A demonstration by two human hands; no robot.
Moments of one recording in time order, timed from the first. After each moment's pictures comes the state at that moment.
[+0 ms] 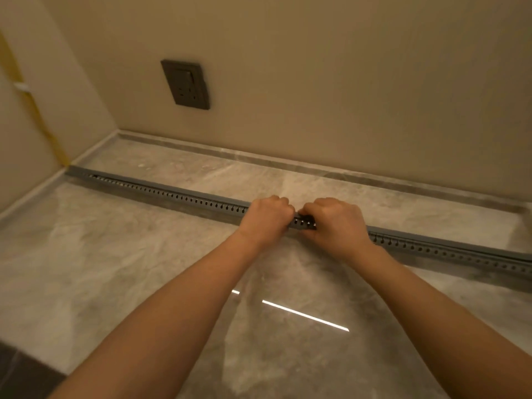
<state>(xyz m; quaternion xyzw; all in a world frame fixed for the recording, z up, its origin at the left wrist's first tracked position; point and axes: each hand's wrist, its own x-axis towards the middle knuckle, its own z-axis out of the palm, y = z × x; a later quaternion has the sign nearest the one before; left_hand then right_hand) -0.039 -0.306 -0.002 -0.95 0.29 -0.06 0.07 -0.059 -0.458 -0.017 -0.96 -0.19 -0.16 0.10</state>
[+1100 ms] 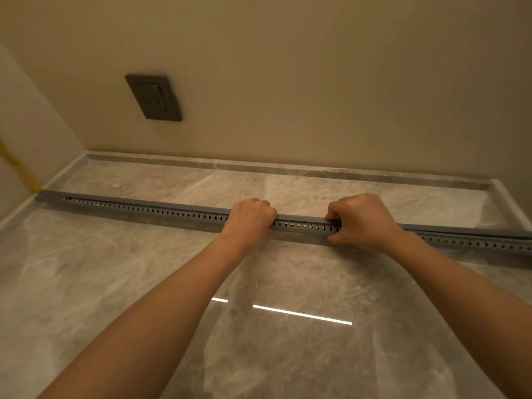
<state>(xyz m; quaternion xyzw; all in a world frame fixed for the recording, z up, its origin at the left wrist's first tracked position) -0.030 -0.303 -0.005 -0.95 0.31 -0.06 0.07 -0.069 -0.519 -0.004 -0.98 -0.15 -0.07 0.05</state>
